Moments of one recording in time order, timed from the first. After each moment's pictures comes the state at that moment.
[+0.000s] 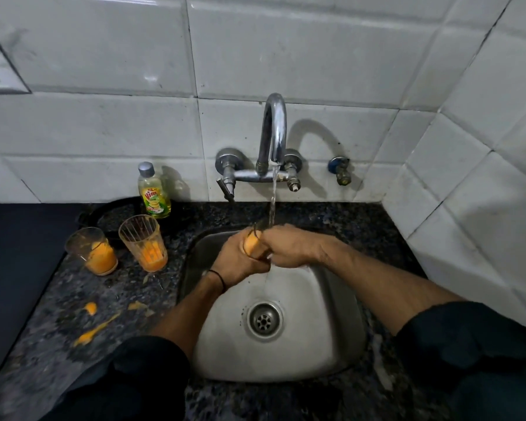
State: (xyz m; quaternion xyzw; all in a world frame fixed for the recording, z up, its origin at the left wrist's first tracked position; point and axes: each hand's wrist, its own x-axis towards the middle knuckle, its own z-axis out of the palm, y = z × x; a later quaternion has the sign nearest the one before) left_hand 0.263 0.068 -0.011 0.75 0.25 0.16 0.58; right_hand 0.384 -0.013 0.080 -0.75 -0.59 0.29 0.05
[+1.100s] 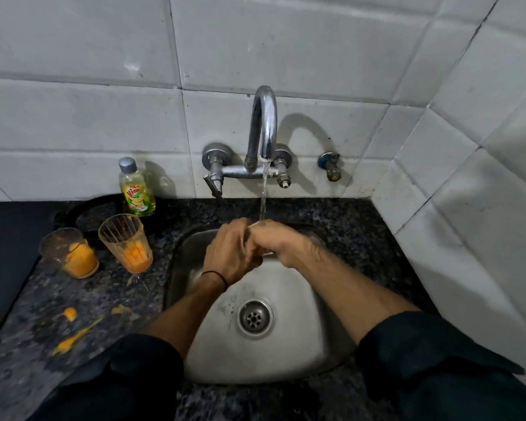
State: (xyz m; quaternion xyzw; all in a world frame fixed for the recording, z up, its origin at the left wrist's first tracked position) left_hand 0.283 0.065 -0.009 0.87 0.33 0.24 0.27; right_hand 0.374 0.003 0.062 -0.80 -0.33 0.41 0.28
